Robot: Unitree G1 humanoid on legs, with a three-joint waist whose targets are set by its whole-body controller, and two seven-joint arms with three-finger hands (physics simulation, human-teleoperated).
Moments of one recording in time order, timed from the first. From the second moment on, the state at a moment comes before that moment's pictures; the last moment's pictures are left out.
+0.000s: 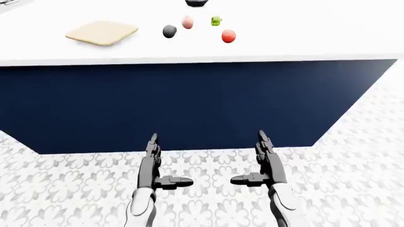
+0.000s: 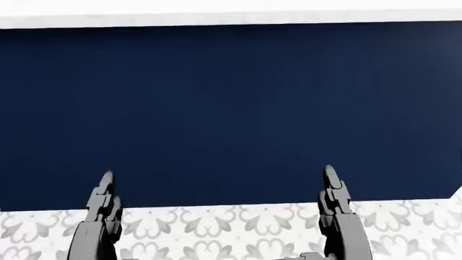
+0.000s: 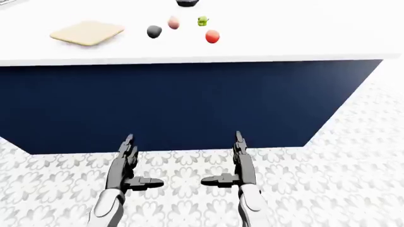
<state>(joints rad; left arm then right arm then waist) 0.03 0.02 0.04 0.09 -0.01 0.06 -0.04 0.03 -0.01 -0.04 0.09 0.01 0.06 0.04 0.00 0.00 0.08</state>
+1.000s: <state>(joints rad) -0.30 0.39 0.40 0.10 -0.21 -0.03 -0.06 -0.34 -0.28 -0.27 -0.18 0.06 0.31 0.15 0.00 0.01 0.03</state>
